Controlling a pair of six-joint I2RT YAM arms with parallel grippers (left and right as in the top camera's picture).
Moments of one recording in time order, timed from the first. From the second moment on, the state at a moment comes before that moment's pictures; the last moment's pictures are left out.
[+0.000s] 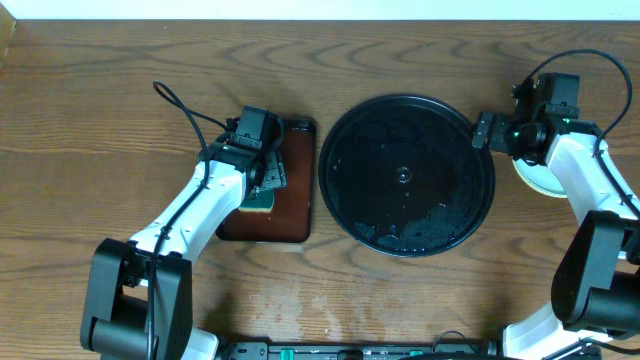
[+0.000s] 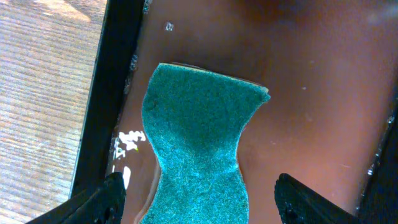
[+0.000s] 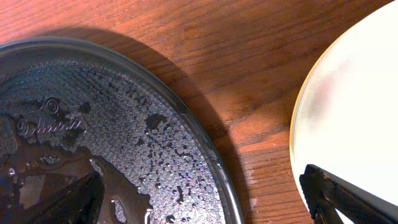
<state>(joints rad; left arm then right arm) -0.28 1.65 1.03 -0.63 -0.17 -0.46 -0.14 1.79 1.20 -0.51 -0.16 0.14</state>
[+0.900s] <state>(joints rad) -0.28 1.65 1.03 -0.63 -0.17 -0.46 -0.14 1.79 1.20 -0.51 -0.16 0.14</state>
